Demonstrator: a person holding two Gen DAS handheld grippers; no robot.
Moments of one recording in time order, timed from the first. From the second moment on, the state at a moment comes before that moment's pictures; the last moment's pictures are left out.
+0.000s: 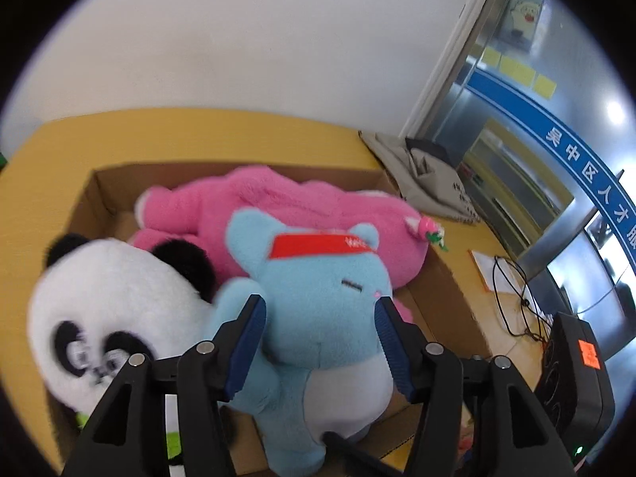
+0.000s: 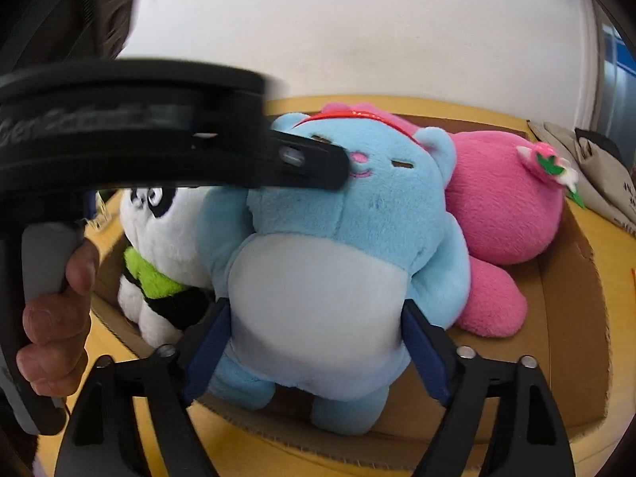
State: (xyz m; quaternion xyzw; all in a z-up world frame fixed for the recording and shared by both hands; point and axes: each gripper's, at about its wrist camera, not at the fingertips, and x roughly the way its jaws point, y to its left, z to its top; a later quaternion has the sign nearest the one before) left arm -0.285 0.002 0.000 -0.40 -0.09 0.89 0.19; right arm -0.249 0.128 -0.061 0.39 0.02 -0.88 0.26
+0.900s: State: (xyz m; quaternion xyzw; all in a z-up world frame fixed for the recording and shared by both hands) left arm -0.052 -0.018 0.080 -0.25 -0.04 0.96 0.12; right arm -0.095 0.180 0.056 0.29 0.09 -0.94 0.15
